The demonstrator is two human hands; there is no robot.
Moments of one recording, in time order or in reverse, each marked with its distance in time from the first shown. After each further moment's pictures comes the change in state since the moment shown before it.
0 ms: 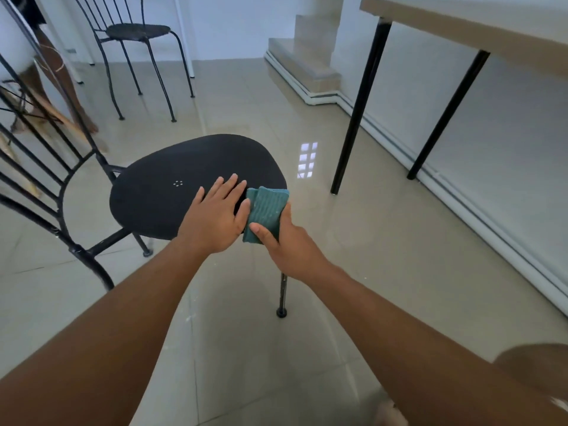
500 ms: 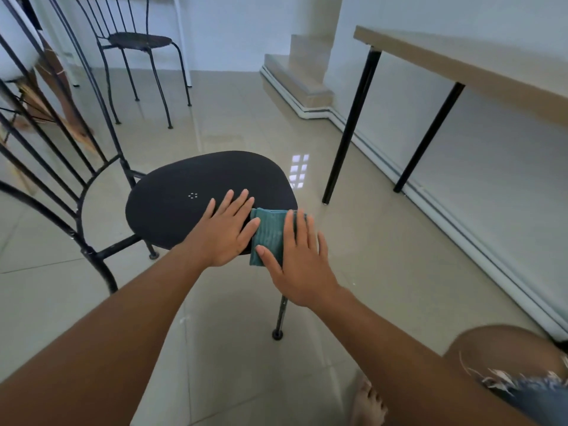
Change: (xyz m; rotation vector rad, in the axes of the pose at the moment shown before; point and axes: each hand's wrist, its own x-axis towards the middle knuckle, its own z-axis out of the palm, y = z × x) left_hand -0.030 0.011 -0.014 -0.020 -0.151 0.102; right_hand -0.066 -0.016 -0.011 -0.445 0.113 -0.034
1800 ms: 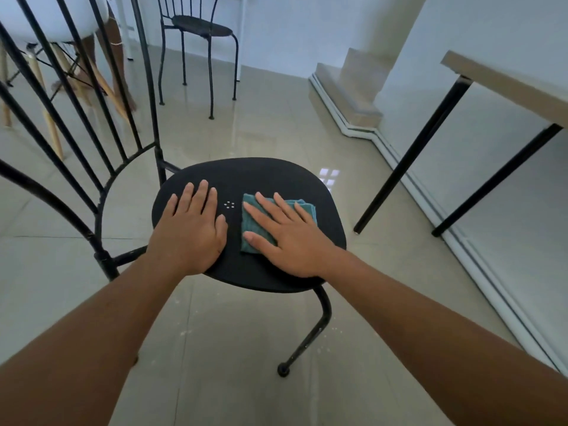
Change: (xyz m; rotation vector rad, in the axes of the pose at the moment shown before) left_hand -0.007 -0.100 -0.011 0.085 0.119 -0.447; right_hand 0.156 -0.058 0.001 -0.165 -0.302 -0.538
